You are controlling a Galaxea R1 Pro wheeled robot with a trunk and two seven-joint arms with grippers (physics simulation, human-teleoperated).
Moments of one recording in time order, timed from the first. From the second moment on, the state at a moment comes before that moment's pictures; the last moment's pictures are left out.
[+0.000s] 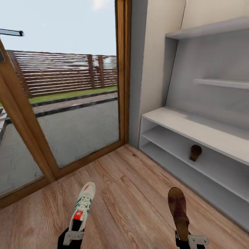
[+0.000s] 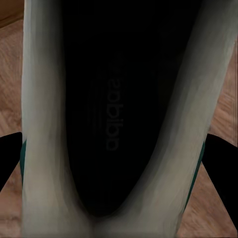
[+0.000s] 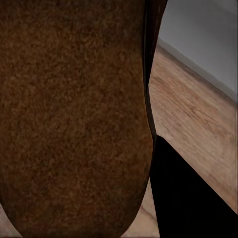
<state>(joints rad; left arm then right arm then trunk) -0.26 0.01 0.22 -0.36 -0.22 -0.55 -0.09 -0.18 -0.05 -0.07 -0.47 0.11 -0.51 -0.20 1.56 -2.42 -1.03</state>
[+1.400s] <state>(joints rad) -0.26 0.01 0.22 -0.36 -0.22 -0.55 -0.09 -0.18 -0.05 -0.07 -0.45 0.11 -0.51 -0.20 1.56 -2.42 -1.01</state>
